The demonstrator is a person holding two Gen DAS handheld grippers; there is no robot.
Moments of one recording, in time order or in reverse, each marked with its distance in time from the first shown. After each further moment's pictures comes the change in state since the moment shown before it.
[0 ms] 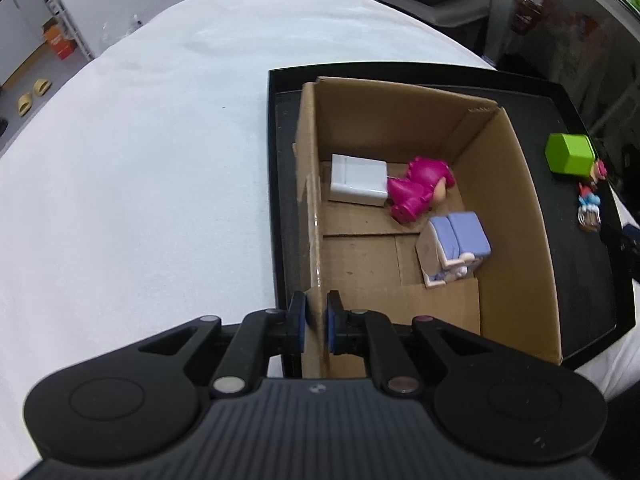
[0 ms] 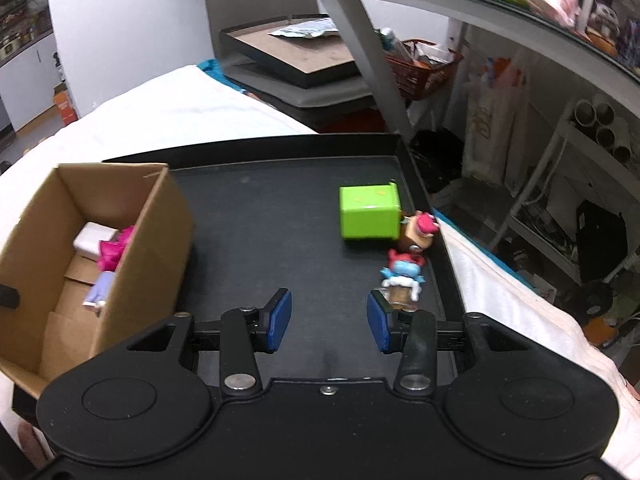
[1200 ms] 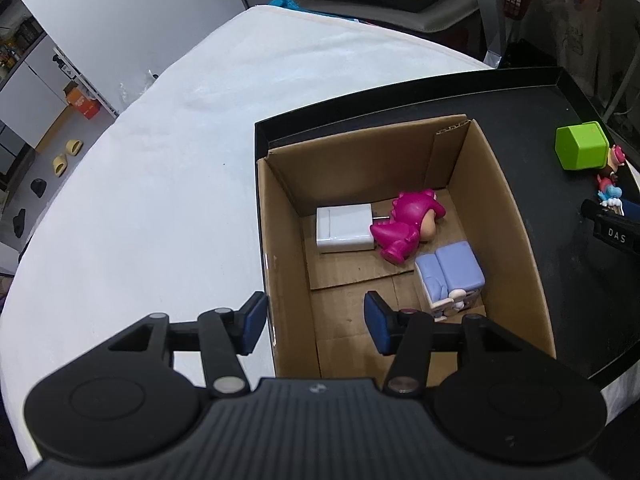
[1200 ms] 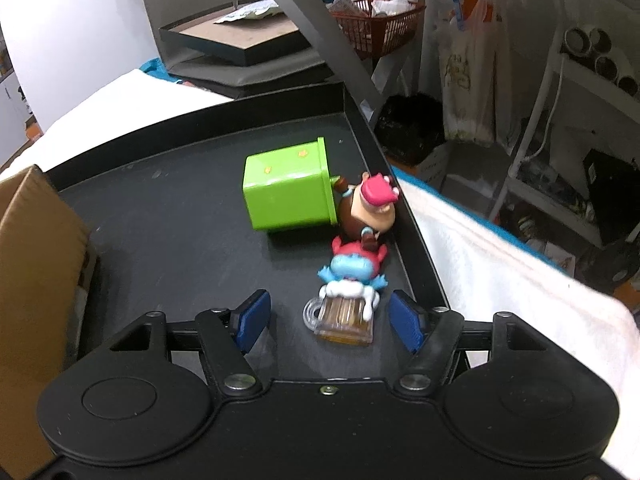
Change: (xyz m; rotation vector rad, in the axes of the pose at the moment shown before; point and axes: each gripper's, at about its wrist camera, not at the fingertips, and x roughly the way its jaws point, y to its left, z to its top) left arm -0.006 -0.055 0.015 0.116 -0.079 0.180; right arm 0.082 -0.051 -0.011 0.123 0.008 -0.005
